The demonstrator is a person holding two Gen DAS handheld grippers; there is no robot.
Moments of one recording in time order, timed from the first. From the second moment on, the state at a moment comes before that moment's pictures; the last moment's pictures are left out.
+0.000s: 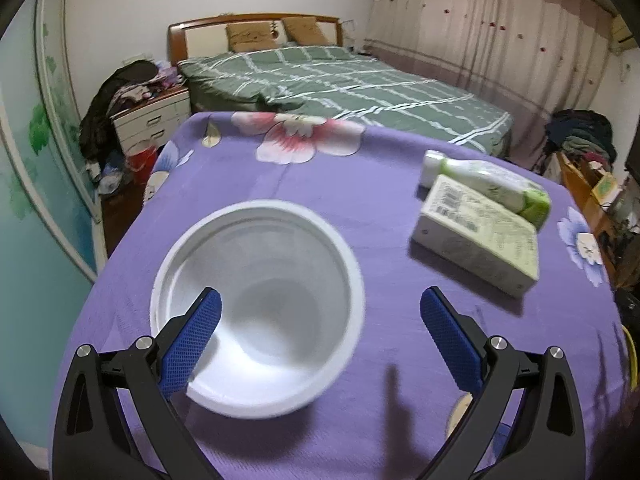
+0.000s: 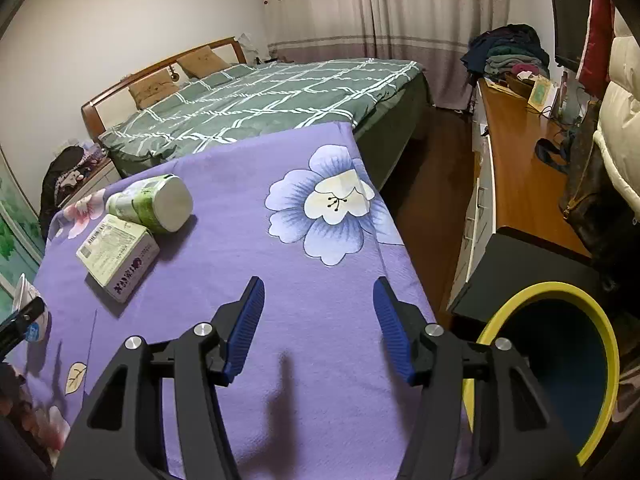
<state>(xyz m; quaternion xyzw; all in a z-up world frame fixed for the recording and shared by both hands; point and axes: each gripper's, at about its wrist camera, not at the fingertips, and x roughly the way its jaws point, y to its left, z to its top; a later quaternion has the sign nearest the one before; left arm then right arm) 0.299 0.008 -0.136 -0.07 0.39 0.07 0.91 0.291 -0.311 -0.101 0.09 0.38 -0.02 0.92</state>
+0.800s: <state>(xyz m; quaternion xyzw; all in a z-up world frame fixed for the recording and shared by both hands) 0.290 0.026 -0.137 -0.10 0.43 0.04 0.90 0.291 -0.315 -0.098 0.10 0.38 0.00 0.92</state>
